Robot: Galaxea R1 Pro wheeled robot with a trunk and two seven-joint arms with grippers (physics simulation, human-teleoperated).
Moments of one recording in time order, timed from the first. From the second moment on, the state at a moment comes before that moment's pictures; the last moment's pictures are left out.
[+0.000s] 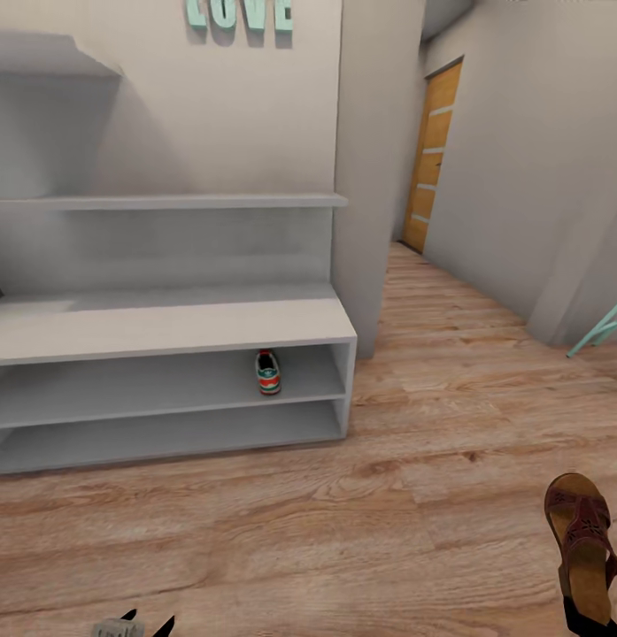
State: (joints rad) left arm -0.12 0.18 0.34 -0.55 0.08 -0.33 -0.73; right arm -0.05 -0.12 -0.73 -0.99 0.08 0.01 0.19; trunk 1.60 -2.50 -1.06
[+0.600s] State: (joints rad) left arm -0.12 0.18 0.34 -0.55 0.09 -0.33 -0.74; right arm -0.05 -0.12 -0.73 -0.98 0.08 0.01 0.19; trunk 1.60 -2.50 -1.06
